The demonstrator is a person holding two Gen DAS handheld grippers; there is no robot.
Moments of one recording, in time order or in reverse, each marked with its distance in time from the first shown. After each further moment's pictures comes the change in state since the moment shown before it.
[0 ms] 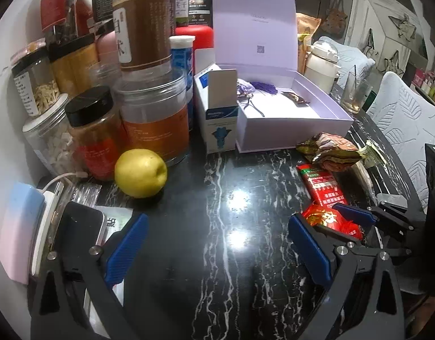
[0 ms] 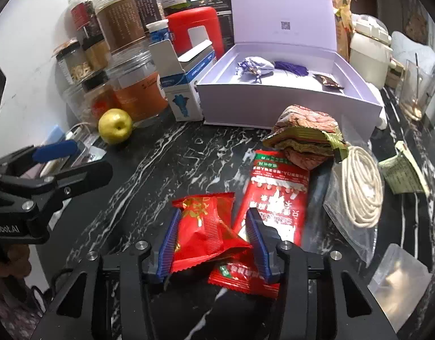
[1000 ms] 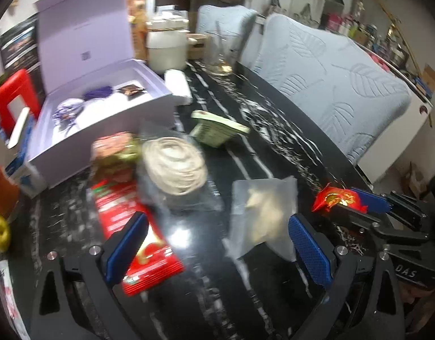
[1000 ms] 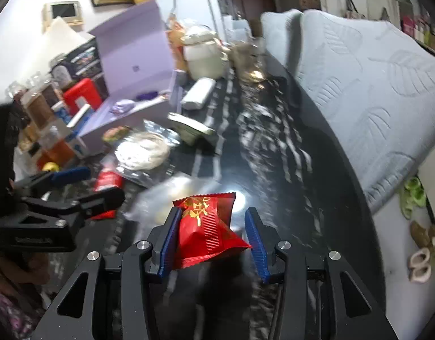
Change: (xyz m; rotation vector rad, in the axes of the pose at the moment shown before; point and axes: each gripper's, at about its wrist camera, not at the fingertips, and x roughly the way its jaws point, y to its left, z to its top) left arm 0.021 -0.207 -0.005 0.329 0.089 -0.342; right arm -0.149 -0.142 -0.102 0.373 -0.127 -0.280
